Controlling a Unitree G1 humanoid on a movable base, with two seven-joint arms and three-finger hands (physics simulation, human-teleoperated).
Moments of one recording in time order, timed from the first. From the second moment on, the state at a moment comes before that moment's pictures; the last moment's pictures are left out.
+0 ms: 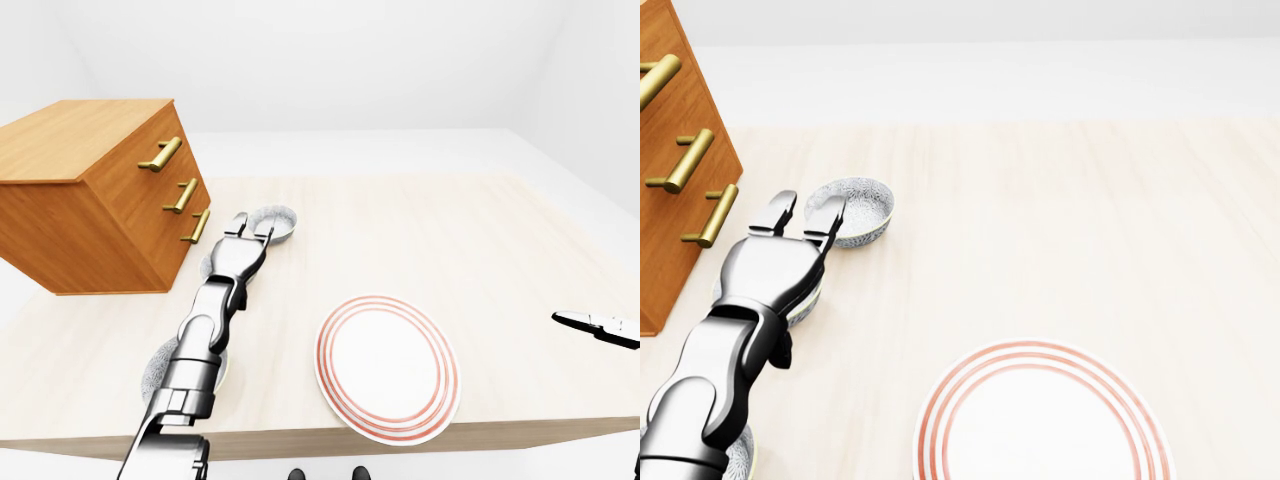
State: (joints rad) left arm -0.49 0.24 -0.01 0.40 1.38 -0.08 -0.16; right arm 0.03 -0.38 -0.79 -0.11 0.12 0.09 0.21
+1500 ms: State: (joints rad) left arm -0.53 0.22 -0.05 0.55 1.47 -0.09 -0.07; right arm 0.03 -0.38 -0.78 -0.10 0.11 0.09 0.21
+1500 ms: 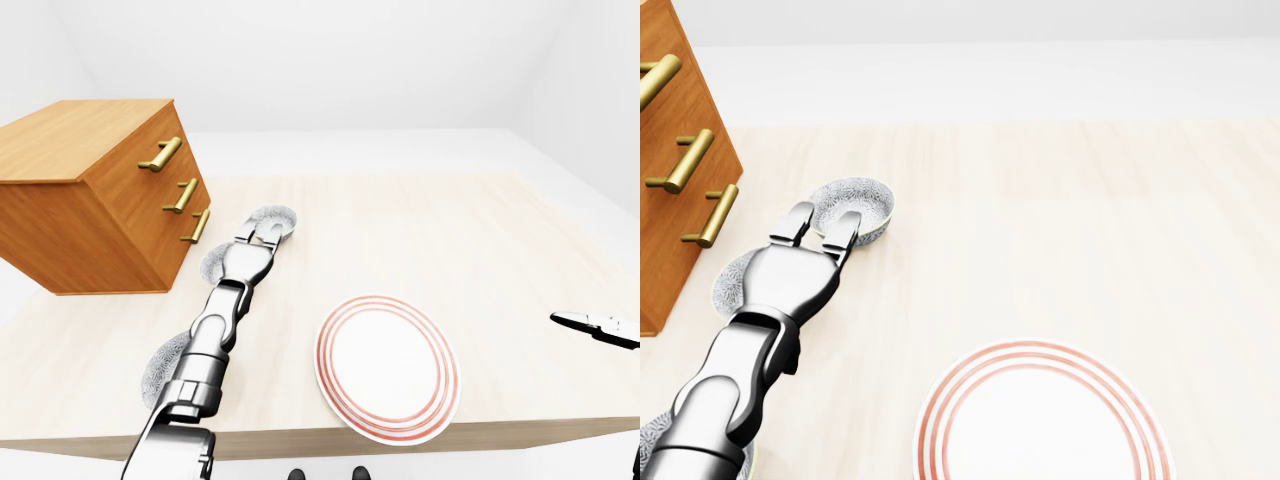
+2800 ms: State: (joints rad) left arm -0.47 0.27 -0.02 0.58 1.41 -0.08 -0.04; right arm 0.02 -0.38 -0.78 -0.09 0.11 0.09 0.20
